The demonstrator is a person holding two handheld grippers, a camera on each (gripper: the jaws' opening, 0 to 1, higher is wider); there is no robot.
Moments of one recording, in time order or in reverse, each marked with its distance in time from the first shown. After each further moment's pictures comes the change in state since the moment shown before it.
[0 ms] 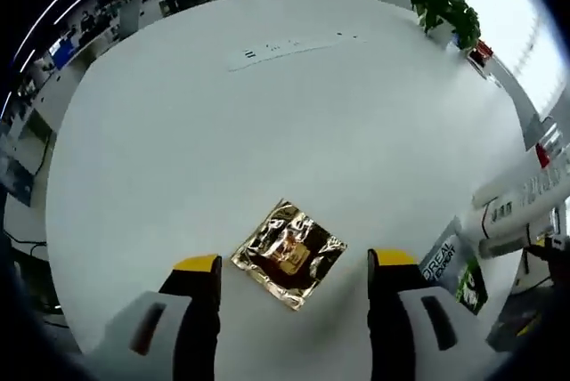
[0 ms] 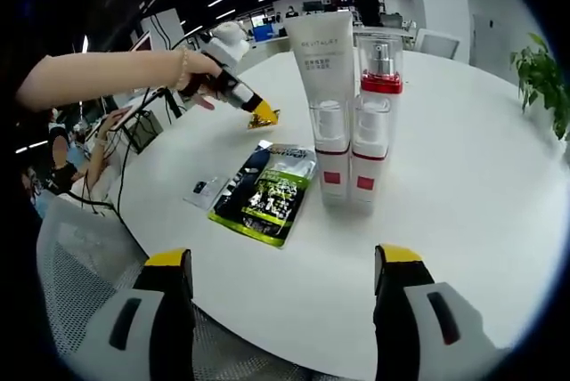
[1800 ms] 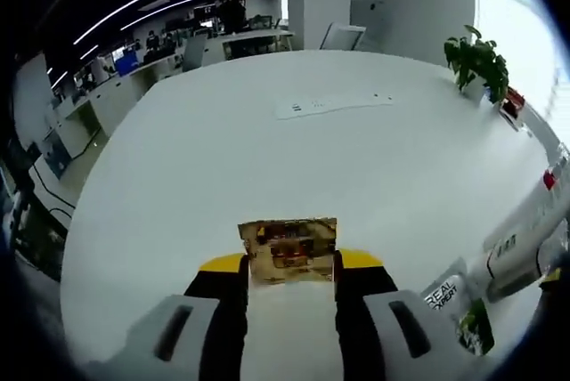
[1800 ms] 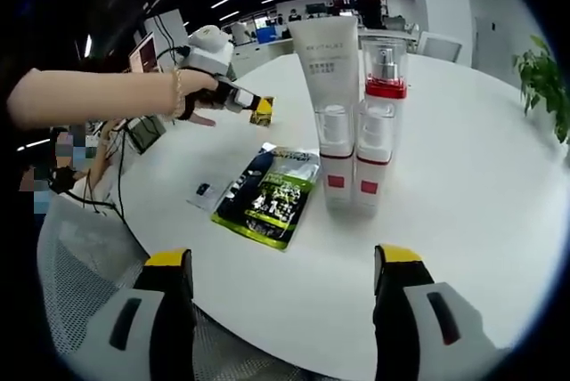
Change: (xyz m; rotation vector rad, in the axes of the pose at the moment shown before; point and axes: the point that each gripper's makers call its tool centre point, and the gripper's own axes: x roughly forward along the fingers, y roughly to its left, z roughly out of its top) left arm -0.028 0.014 0.015 -0.105 -0.325 0.186; right arm 0.001 0.005 0.004 -0.015 -0.012 0.015
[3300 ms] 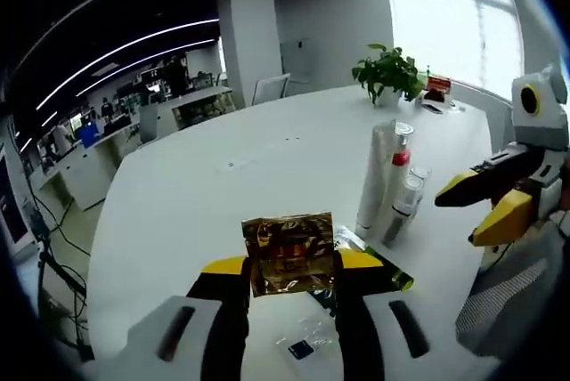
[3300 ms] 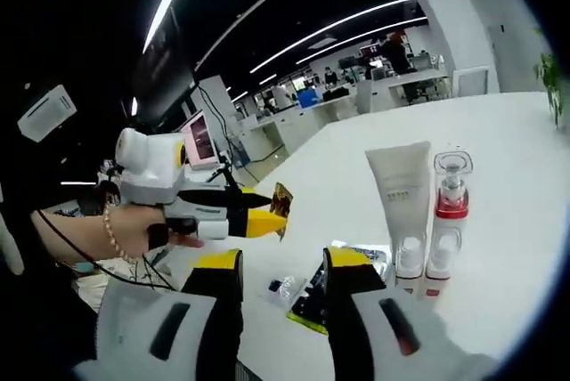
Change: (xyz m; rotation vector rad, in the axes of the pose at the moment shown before) left arm -0.173 -0.084 -0.020 0.252 -0.210 -0.212; right arm -0.012 0.066 0.121 0.047 -0.347 0.261
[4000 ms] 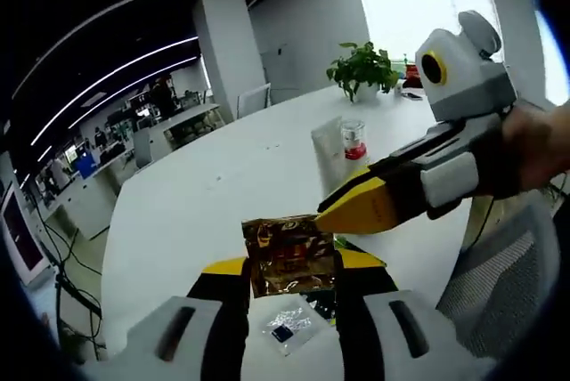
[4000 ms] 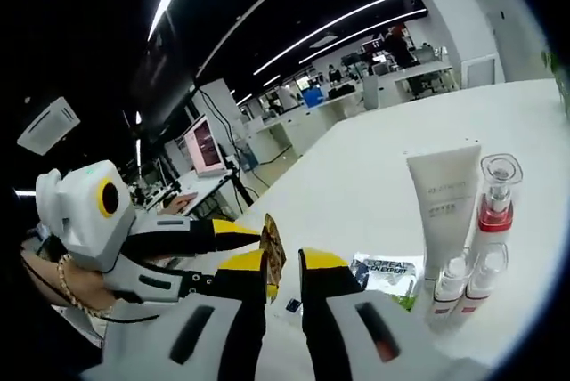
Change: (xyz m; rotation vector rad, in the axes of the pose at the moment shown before) left arm -0.030 -0.039 0.001 0.124 -0.032 -0.016; right arm 0.033 0.010 0.004 0.068 0.014 0.029
